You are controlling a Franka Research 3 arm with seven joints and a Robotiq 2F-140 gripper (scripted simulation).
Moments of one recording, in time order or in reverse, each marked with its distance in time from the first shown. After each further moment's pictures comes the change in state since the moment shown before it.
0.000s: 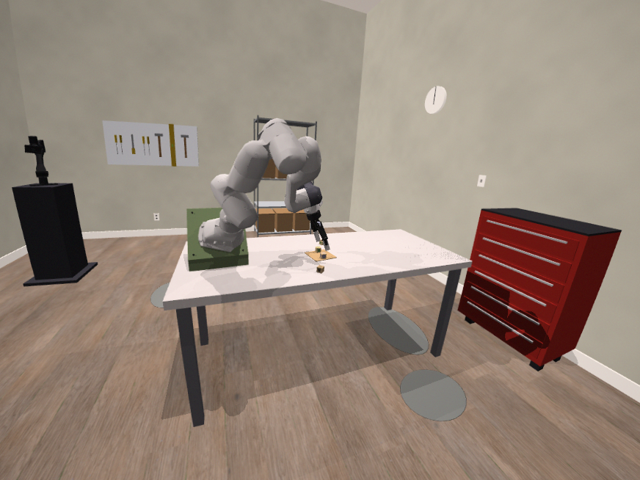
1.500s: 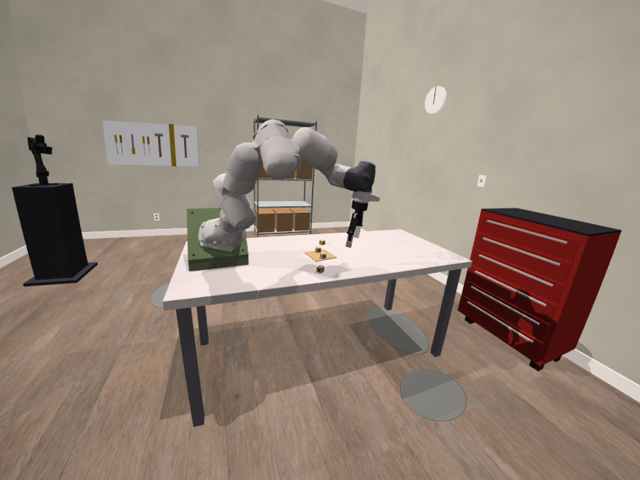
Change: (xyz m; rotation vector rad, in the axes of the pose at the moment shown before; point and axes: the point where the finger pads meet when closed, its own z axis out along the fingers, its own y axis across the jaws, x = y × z) arm 0.105 0.196 -0.050 -0.051 -0.417 0.741
